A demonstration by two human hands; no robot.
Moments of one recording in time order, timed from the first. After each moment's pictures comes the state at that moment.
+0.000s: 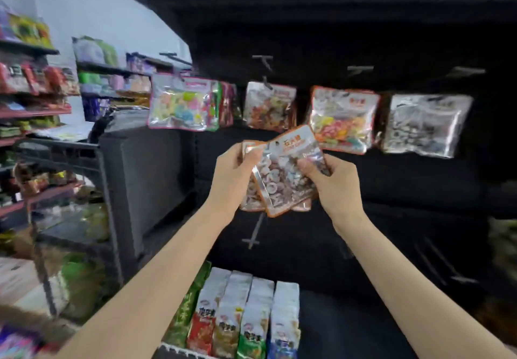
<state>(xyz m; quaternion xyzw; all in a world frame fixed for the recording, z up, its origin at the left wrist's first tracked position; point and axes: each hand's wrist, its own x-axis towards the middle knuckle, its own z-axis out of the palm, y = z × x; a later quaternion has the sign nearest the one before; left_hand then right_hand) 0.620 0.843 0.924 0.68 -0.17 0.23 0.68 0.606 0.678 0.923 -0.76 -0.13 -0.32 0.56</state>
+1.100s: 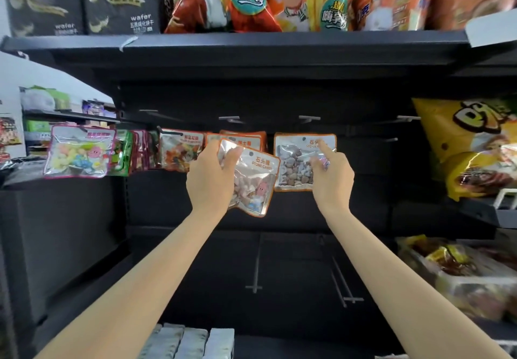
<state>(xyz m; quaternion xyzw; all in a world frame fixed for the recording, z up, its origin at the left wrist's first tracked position) 0.608 0.676 0.987 0.73 -0.14 0.50 0.44 0.611 0.487 0.978 -0.74 0.02 -0.51 0.44</state>
